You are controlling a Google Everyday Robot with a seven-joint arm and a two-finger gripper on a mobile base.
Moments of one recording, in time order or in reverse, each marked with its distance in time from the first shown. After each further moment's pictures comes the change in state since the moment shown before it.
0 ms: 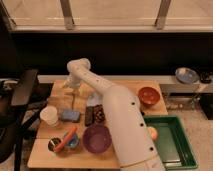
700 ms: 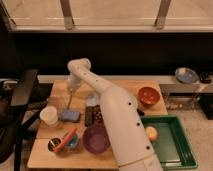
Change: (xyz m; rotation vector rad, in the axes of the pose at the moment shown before) arm 0.001 0.006 0.017 -0.025 -0.045 0.021
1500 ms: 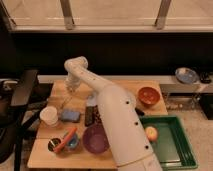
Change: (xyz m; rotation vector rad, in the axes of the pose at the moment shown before) arm 0.000 -0.009 -0.027 -0.050 0.068 -0.009
